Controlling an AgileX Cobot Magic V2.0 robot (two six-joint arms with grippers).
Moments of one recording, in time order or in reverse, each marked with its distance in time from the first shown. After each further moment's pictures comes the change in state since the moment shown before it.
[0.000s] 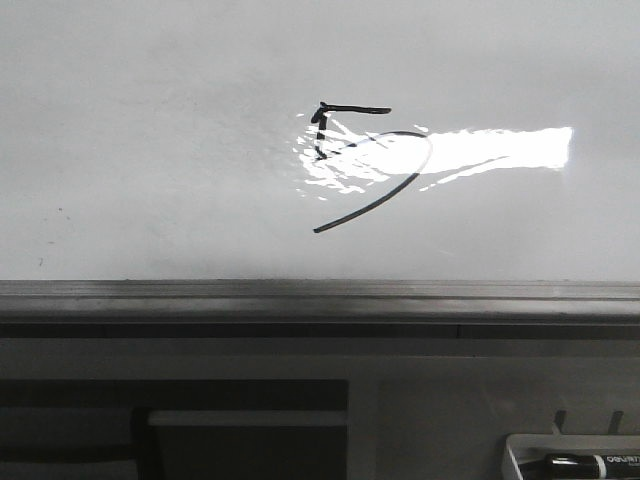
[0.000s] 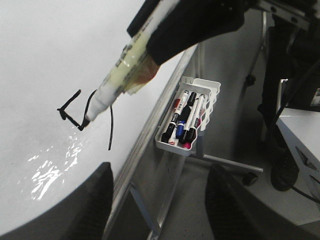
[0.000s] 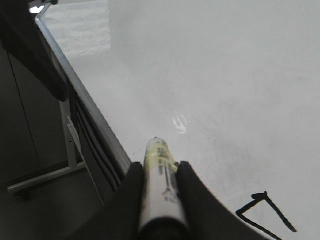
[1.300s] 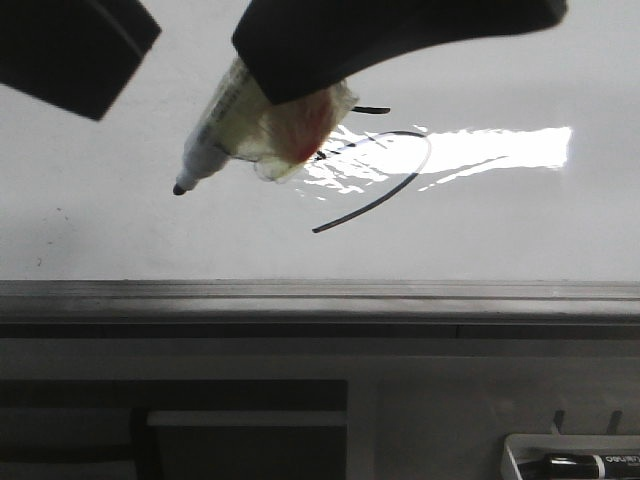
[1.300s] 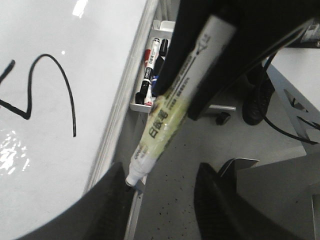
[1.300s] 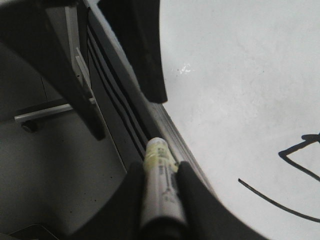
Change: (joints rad) left arm -0.175 0.330 -0.067 0.134 -0.063 0.024; right arm 0.088 0.072 0.060 0.019 0.108 -0.014
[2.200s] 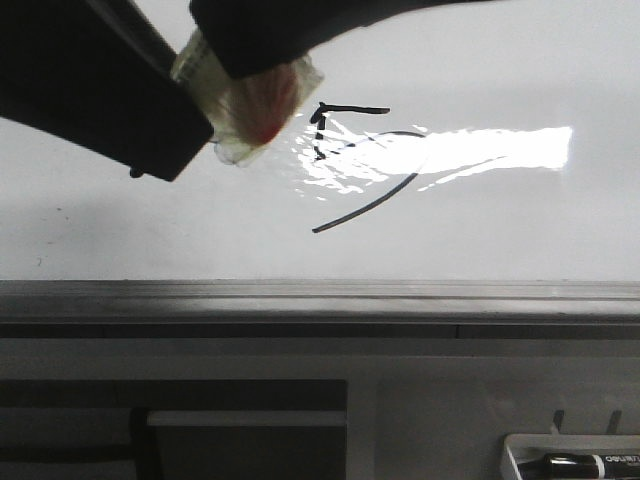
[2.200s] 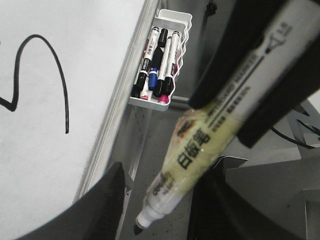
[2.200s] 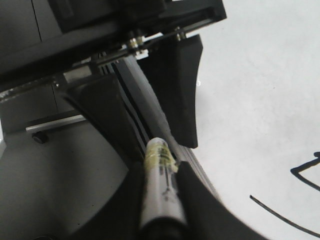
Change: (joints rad) left arm -0.002 0.097 0.000 -0.041 -0.046 0.000; right arm 0.000 0.002 0.002 0.007 -0.060 0.000
